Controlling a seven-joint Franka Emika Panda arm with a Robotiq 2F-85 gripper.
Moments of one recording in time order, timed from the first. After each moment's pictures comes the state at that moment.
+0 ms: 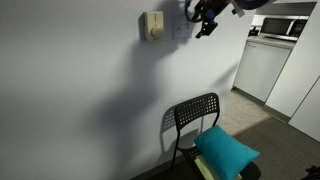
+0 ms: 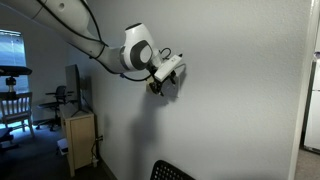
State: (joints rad) arm 0.11 0.19 0.08 -1.76 -0.10 2.72 -1.17
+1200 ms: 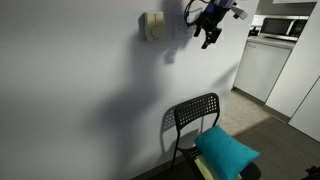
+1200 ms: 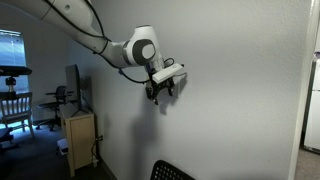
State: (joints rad) arm 0.10 0.23 0.10 -1.67 -0.05 2.36 -1.17
